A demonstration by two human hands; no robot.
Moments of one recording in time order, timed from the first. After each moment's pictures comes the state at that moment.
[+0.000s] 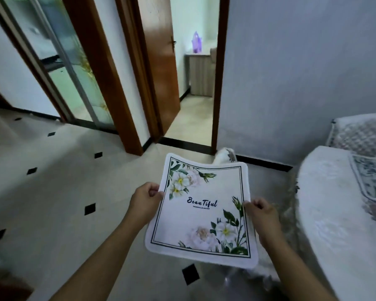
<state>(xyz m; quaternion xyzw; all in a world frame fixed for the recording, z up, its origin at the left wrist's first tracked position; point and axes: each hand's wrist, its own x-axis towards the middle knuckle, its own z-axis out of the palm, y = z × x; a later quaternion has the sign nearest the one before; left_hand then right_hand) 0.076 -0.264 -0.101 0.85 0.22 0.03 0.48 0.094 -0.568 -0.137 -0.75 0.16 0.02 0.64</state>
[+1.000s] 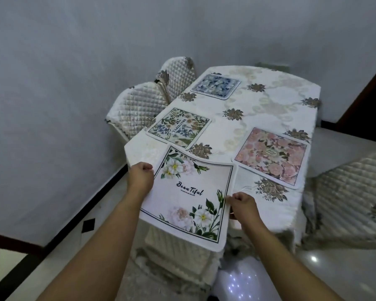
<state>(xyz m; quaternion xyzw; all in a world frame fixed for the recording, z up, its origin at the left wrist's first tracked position) 0.436 -0.735 -0.178 0.84 -0.27 -0.25 0.39 0.137 -0.770 -0.239 -0.45 0.62 -0.28 0.59</state>
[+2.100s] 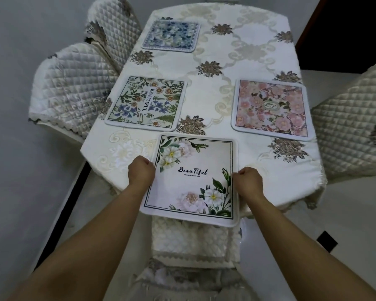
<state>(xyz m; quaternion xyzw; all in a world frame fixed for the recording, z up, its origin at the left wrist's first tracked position) 0.538 -0.868 -0.341 0.83 -0.44 -0.30 0.20 0.242 -0.826 -0.337 -0.41 0.81 -0.23 0.35</state>
